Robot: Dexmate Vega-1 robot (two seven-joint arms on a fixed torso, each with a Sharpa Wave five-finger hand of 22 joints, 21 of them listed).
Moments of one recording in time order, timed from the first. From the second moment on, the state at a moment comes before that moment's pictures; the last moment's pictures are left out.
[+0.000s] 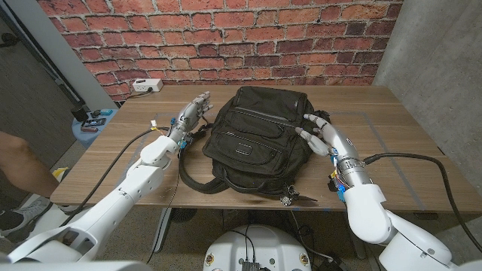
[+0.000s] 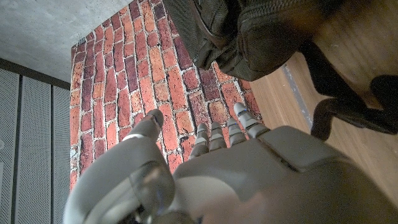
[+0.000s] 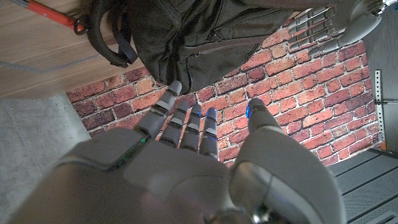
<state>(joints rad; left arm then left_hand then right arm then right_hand) 0.87 0.57 0.38 -1.35 -0.63 -0.37 -0.15 0.51 0.18 0.57 -0.07 0.19 0.07 0.07 0.18 0.17 0.03 0.06 0.20 0.18 0.00 0.09 0.19 0.17 0.04 0.06 0.45 0.16 -1.59 -0.80 -0.33 -2.54 -0.37 -0.53 -0.51 0.57 0.11 0.41 -0.18 0.18 0.30 -0.01 0.21 0.20 0.25 0.01 0.21 0.20 0.19 -0.04 0.21 0.20 0.43 -0.05 0.20 0.17</state>
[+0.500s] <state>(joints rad) 0.92 0.59 0.34 -1.37 -0.64 -0.39 -0.12 0.51 0.18 0.57 -0.07 0.19 0.07 0.07 0.18 0.17 0.03 0.06 0.20 0.18 0.00 0.09 0.19 0.17 0.04 0.05 0.44 0.16 -1.54 -0.79 -0.44 -2.58 -0.45 -0.62 -0.48 0.62 0.10 0.41 -0.18 0.19 0.31 0.00 0.21 0.20 0.25 0.01 0.21 0.20 0.21 -0.04 0.21 0.20 0.44 -0.04 0.20 0.17</state>
